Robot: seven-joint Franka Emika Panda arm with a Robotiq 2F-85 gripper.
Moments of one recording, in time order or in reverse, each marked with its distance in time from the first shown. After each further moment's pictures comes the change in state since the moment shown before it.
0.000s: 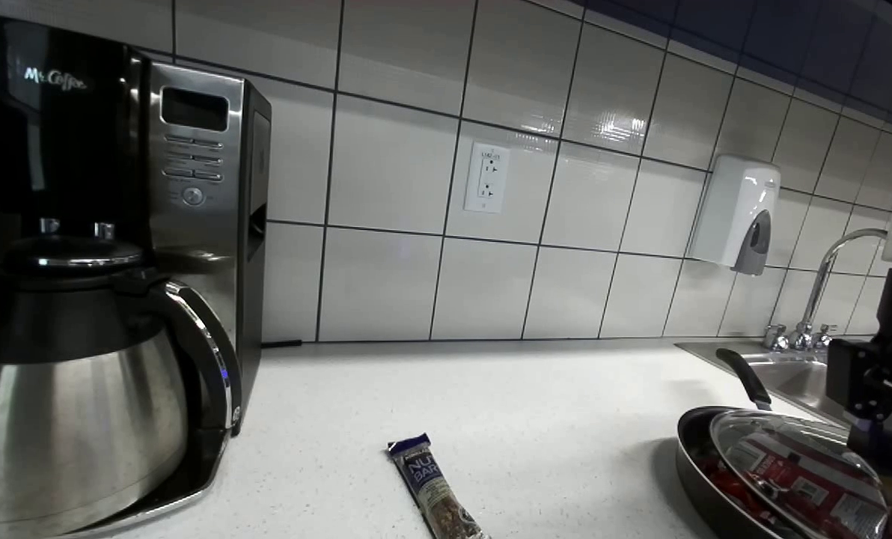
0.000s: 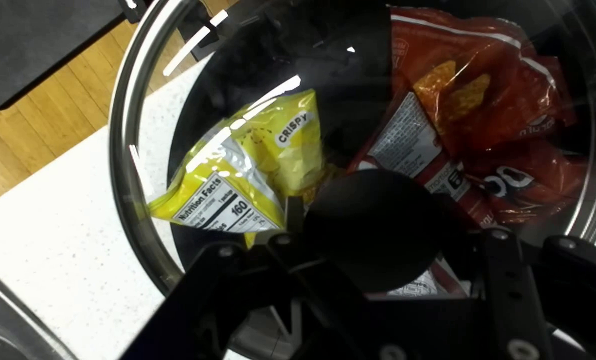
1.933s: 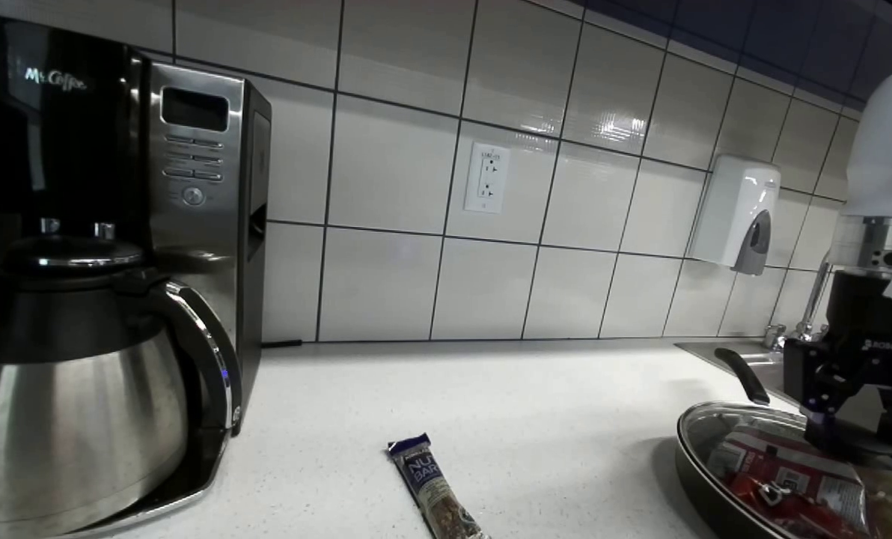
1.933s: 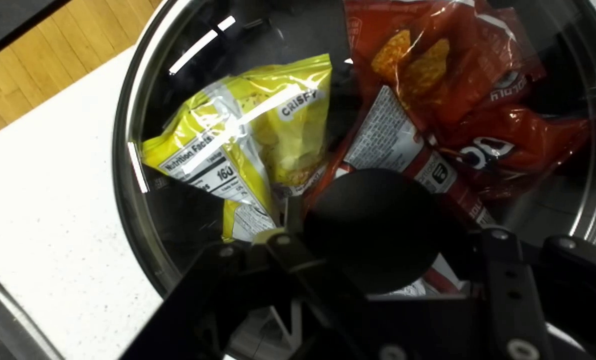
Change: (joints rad) arm 0.020 0.114 0.011 0.099 -0.035 0.000 0.009
